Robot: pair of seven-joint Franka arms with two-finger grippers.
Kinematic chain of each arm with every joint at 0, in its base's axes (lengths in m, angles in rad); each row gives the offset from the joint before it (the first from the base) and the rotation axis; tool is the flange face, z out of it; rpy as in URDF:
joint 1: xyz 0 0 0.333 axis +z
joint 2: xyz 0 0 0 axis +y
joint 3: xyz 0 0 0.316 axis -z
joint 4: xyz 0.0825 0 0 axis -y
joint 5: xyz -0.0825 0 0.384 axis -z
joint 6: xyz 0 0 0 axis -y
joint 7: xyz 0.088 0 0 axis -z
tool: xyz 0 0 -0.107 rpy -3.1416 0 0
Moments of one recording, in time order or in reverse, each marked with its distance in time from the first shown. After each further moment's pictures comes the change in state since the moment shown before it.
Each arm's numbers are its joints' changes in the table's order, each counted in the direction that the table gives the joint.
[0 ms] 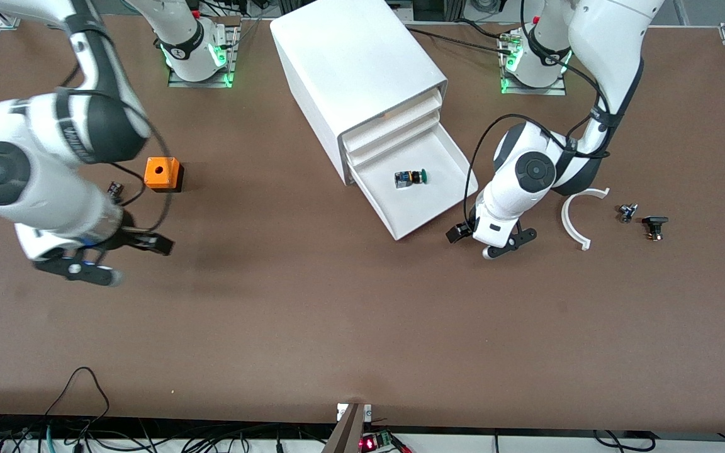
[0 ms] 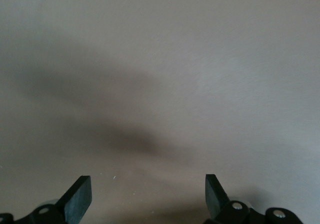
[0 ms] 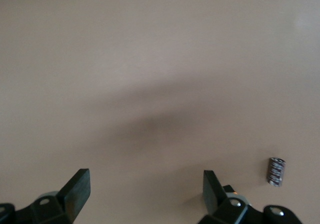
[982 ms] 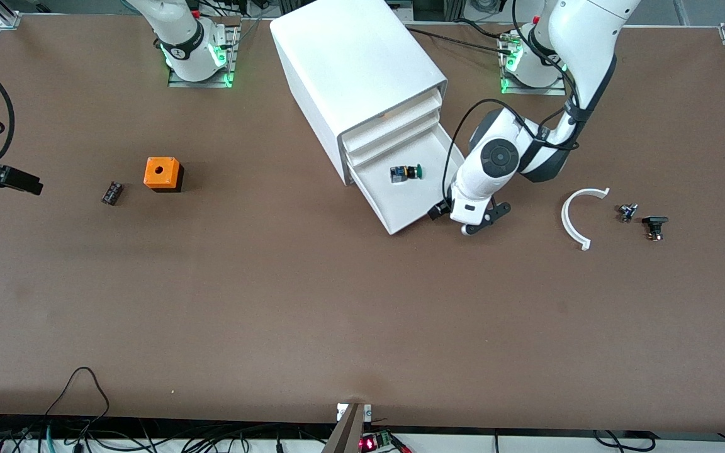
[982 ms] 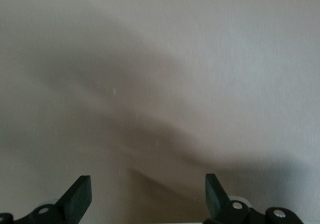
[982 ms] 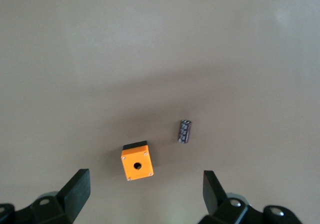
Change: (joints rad) left arm -0.036 -0.023 0.092 -0.068 0.000 -0.079 -0.182; right arm -0.022 -0.224 0.251 -0.043 -0.078 -0.259 -0.381
